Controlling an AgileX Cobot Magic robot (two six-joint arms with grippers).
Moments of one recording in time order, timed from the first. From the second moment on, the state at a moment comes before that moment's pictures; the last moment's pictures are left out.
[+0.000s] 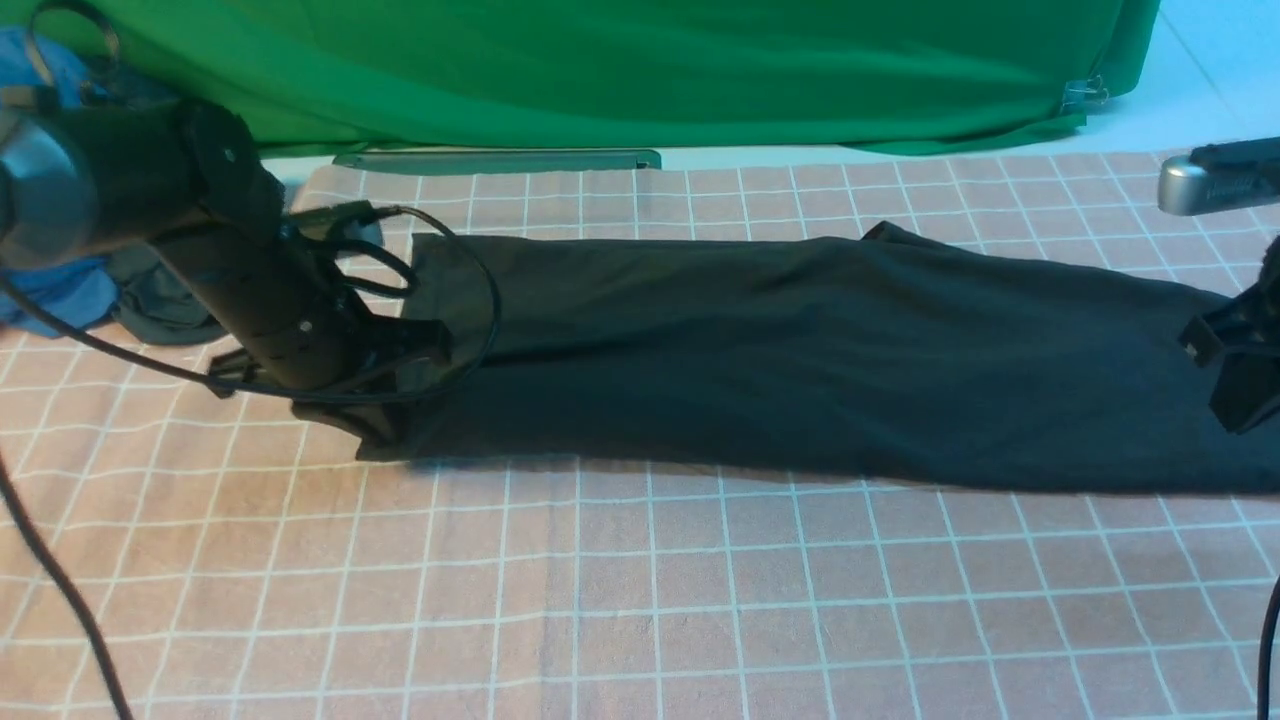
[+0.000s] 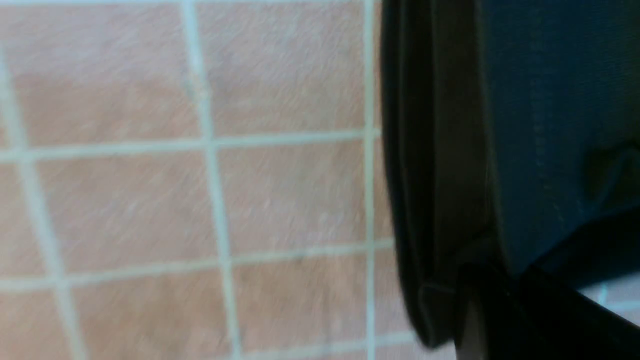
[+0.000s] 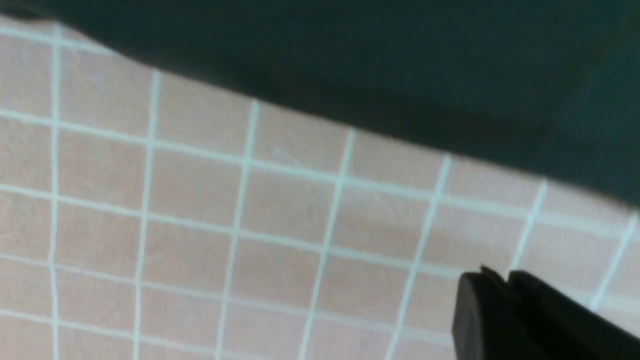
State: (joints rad) right arm -0.07 1.65 -1.28 0.09 1.18 -0.23; left arm -0.06 1.82 -1.27 -0.19 0.92 0.02
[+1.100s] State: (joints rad) right arm -0.32 1.89 -1.16 0.03 0.78 -0.13; left arm -0.06 1.66 -1.04 -0.02 0.81 -0.12
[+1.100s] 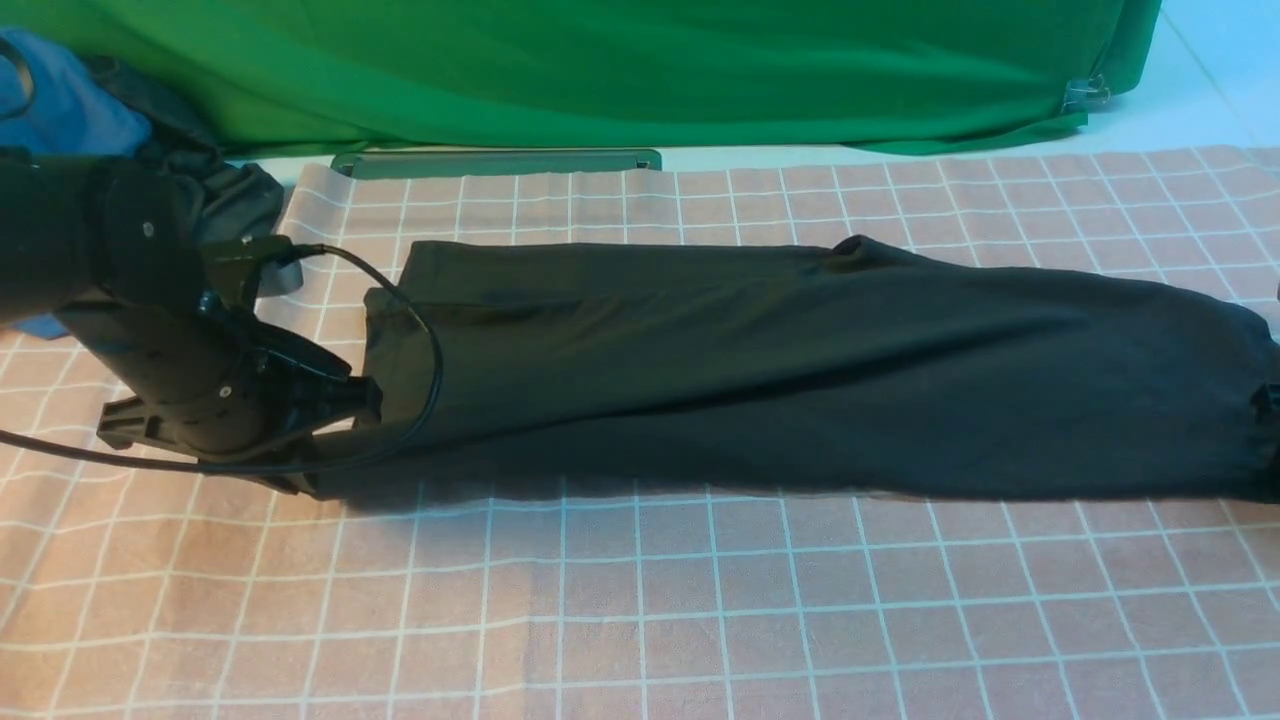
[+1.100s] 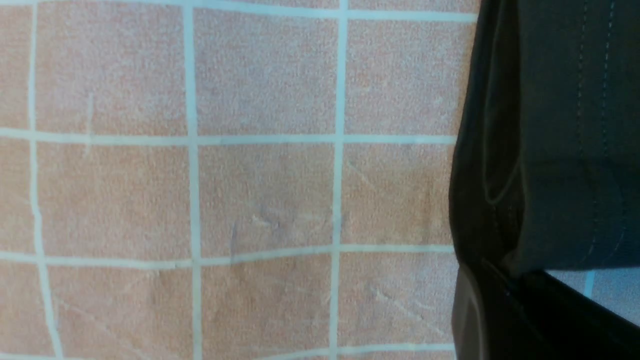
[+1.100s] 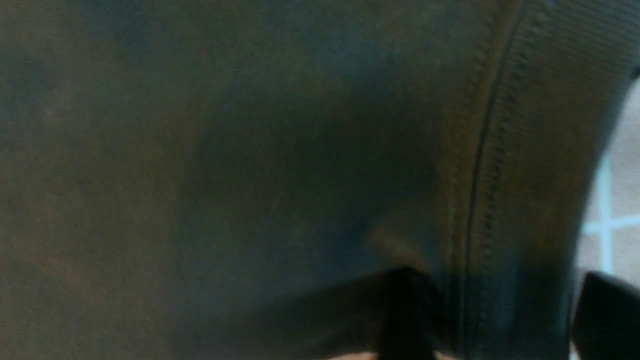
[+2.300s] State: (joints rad) right arm -0.43 1.64 -0.98 -0.13 0.99 -0.11; left arm -0.06 1.46 -0.84 -0.35 0.49 0.11
